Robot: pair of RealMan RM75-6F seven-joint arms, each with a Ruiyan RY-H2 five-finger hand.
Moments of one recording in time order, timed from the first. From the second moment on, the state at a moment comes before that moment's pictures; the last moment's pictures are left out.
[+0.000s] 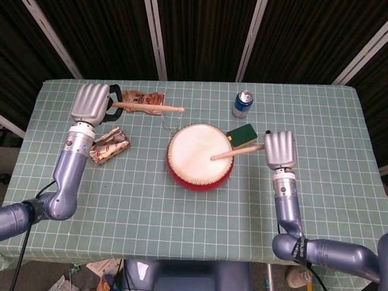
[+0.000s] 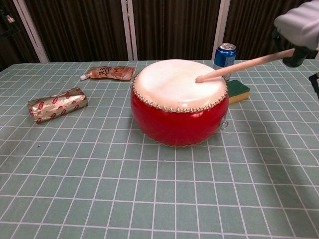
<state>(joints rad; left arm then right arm) -0.99 -1.20 -0.38 -1.63 0.64 1.06 0.48 0.81 -1.44 0.27 -1.68 -0.68 1.41 -1.17</state>
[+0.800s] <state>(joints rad) -1.13 -1.37 -0.40 -1.69 0.51 1.18 0.68 0.66 -1.21 0.33 -1.82 -0.68 1.41 -0.83</state>
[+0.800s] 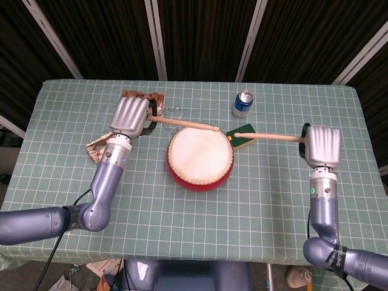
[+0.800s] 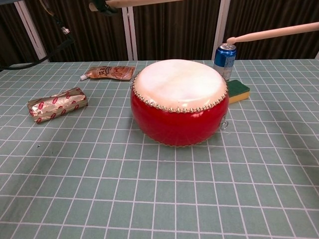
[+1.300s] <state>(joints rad) -1.28 -1.52 -0.28 -1.49 0.15 1.12 1.12 0.64 -1.19 0.31 -1.73 -0.67 1.33 -0.76</state>
